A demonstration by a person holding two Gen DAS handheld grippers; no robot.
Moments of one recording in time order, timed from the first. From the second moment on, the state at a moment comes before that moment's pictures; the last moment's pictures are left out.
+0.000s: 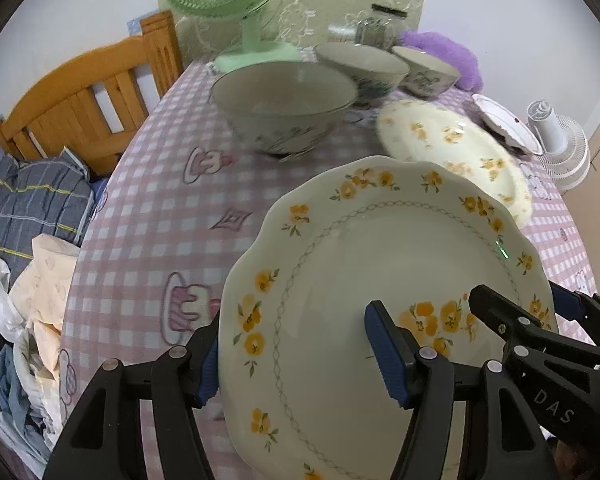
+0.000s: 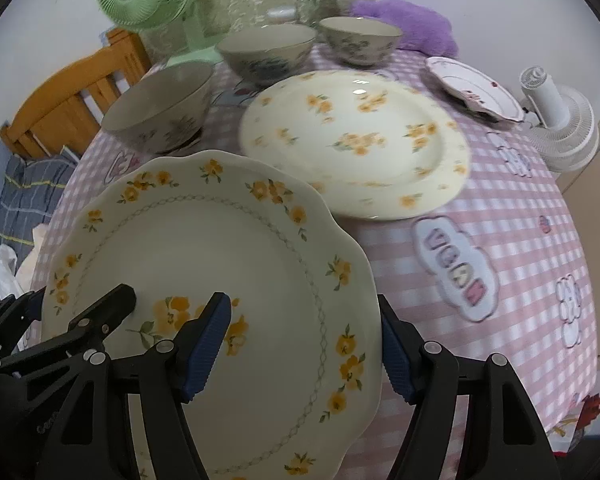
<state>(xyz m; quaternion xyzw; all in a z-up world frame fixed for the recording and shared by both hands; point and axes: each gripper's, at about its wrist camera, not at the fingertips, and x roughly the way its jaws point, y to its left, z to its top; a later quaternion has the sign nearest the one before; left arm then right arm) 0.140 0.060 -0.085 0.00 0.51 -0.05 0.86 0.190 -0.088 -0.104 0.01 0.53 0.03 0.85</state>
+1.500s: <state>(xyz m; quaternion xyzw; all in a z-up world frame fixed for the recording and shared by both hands) 0.169 -0.184 -0.113 0.02 0.53 -0.07 0.84 0.212 -0.341 -0.124 0.03 0.54 -0.01 0.84</state>
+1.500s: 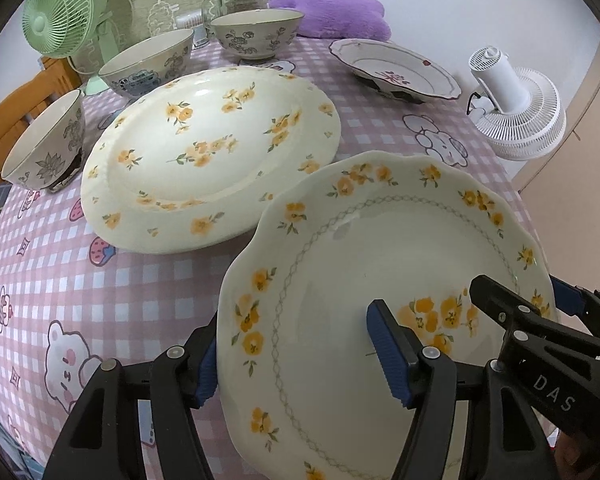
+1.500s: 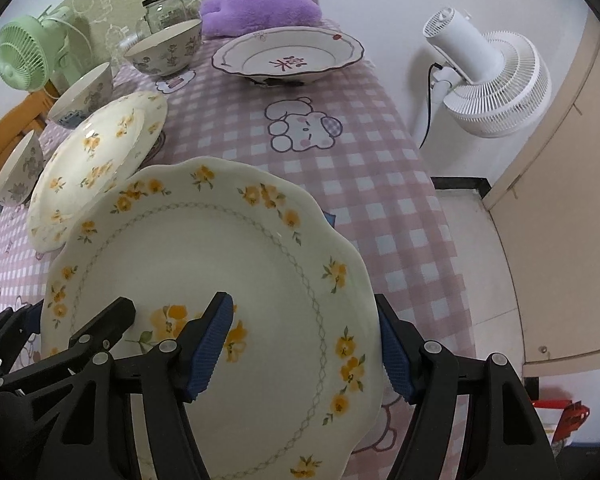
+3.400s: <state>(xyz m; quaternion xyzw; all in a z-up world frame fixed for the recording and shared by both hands) 0.291 -0.057 -0.102 -0.05 0.54 0.01 0.84 0.363 -0.203 -0.094 0.02 0.51 0.06 0.86</state>
